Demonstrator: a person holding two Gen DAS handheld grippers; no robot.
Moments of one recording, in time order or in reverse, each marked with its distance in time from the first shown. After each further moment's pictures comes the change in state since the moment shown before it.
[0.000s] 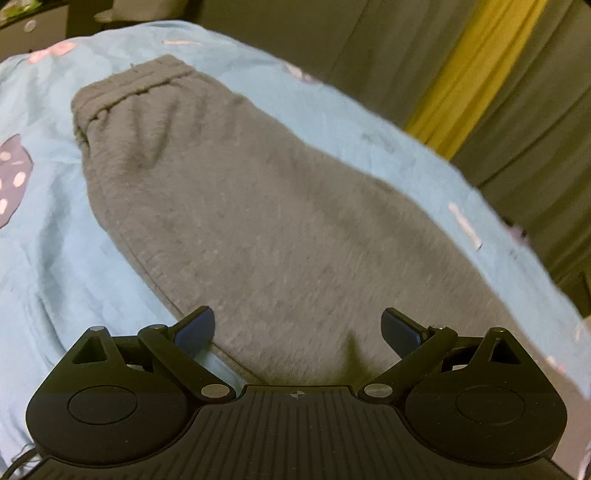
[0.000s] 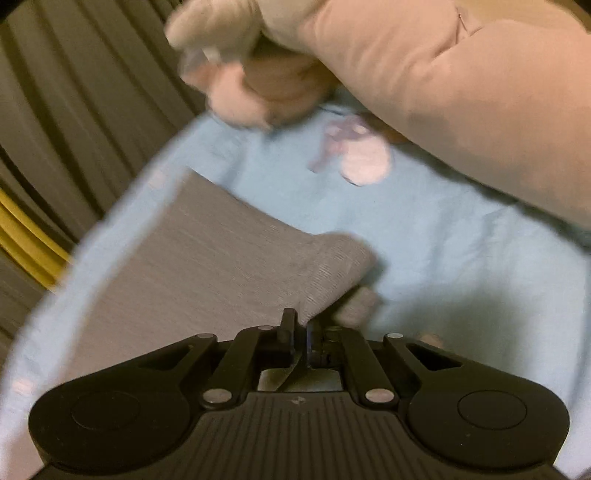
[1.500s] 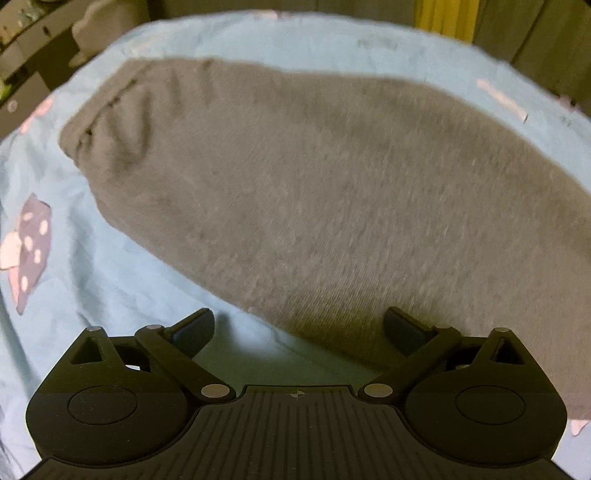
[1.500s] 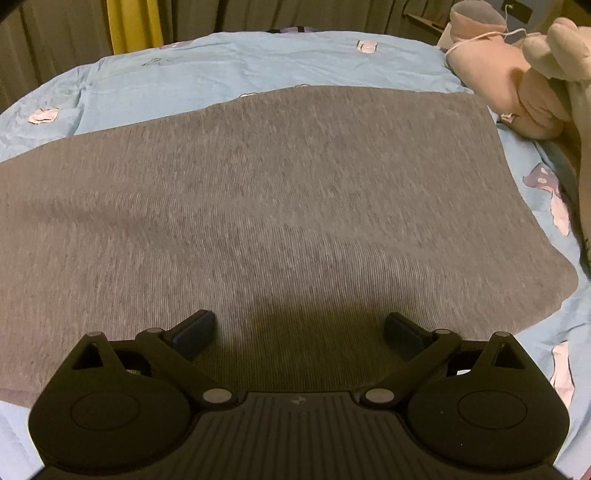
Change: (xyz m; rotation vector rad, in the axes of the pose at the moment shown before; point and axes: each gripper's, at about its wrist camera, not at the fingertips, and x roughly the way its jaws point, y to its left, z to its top) left arm 0.021 -0.042 -0.021 0.315 0.143 0.277; right arm 0.003 0.183 -0.112 -0.715 0.211 -0.038
